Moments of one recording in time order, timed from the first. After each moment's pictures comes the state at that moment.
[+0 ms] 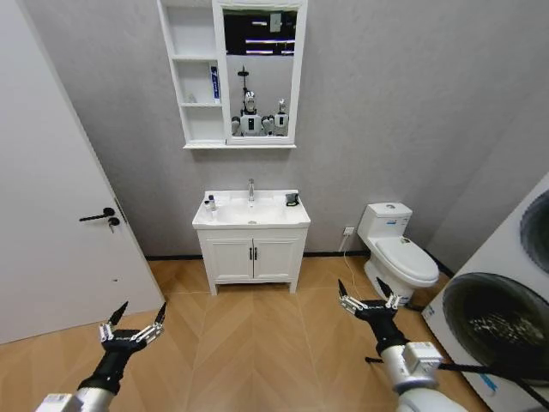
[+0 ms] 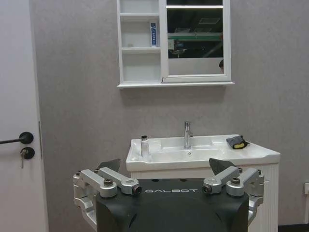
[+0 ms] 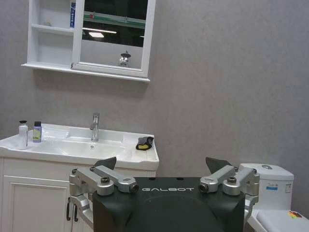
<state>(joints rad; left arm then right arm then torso) 2.01 -1.37 -0.97 -2.31 -0.44 -0.11 0.23 -1.82 1.34 0.62 2.47 0.12 -0.22 0.13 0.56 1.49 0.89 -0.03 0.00</state>
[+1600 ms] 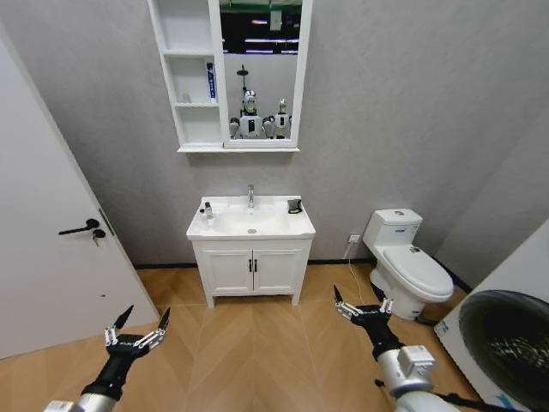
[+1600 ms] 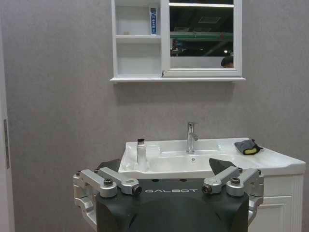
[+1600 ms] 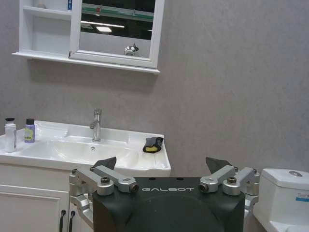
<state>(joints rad) 2.00 -1.38 -0.95 -2.27 -0.44 -0.15 0.26 -1.83 1.35 0.62 2.44 0.12 -0.20 0.08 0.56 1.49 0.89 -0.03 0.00</state>
